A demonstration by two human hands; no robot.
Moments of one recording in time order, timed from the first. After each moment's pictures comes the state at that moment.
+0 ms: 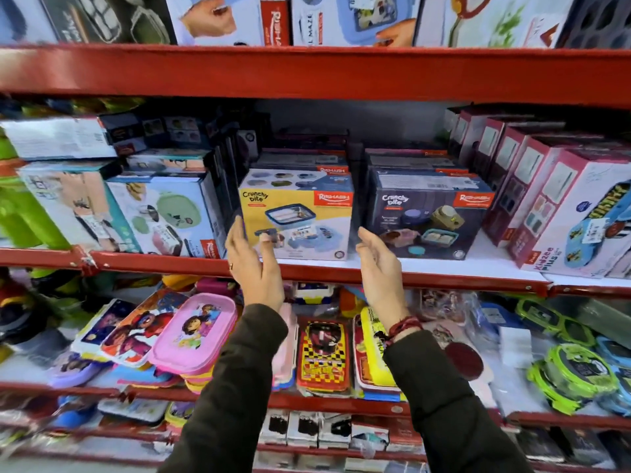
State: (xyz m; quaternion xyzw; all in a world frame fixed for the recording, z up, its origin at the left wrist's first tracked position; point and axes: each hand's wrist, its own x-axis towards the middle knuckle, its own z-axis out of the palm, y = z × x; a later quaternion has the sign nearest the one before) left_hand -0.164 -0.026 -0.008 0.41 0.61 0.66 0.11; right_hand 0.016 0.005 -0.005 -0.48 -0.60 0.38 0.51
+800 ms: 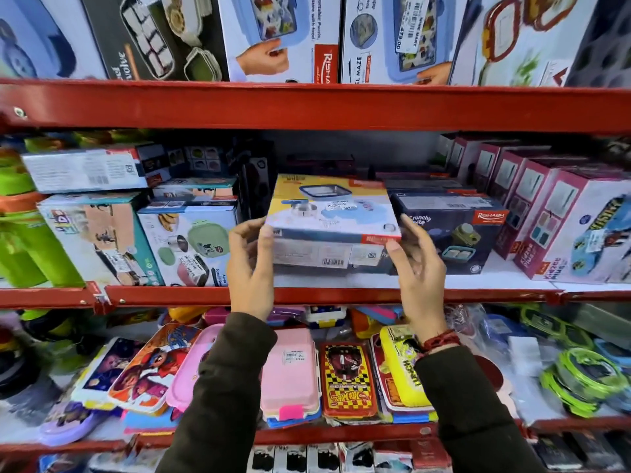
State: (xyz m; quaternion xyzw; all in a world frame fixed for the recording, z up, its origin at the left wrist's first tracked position) left_hand -0.234 -0.040 0.038 0.49 0.44 0.72 0.23; right_hand -0.005 -0.016 0.030 -0.40 -0.58 0.27 0.65
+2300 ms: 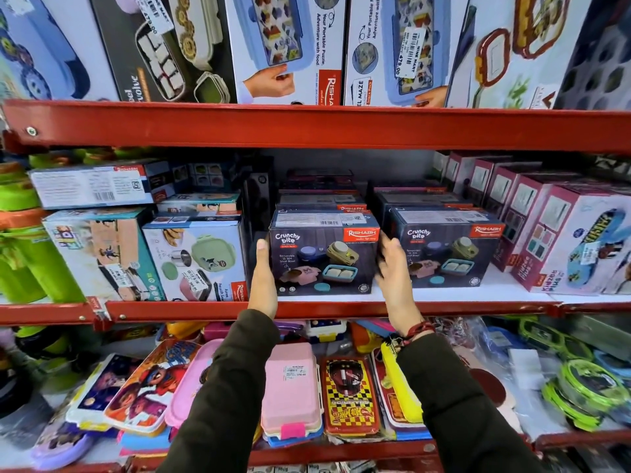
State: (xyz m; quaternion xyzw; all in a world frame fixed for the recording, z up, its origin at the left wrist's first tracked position) left_hand -0.236 -0.007 0.032 0.41 0.47 0.64 0.46; right_hand -0.038 0.019 0.033 -0.43 -0.47 0.49 0.59
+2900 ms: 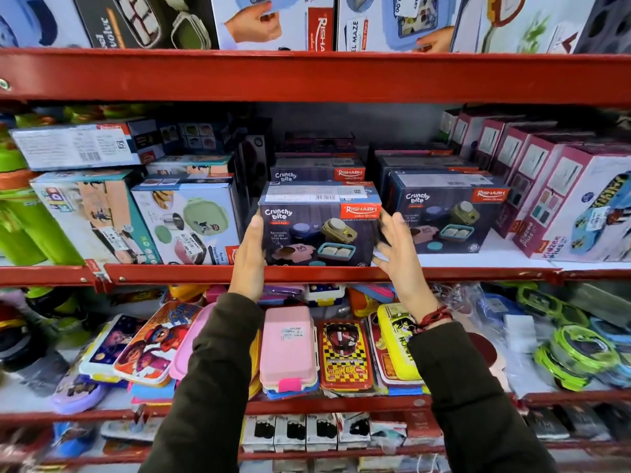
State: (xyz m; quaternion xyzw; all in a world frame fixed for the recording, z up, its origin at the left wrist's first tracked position) left_hand -0.243 -0.032 0.017 0.48 0.46 0.62 0.40; right_hand -0.017 -0.015 0.033 -0.43 -0.51 0.51 0.54
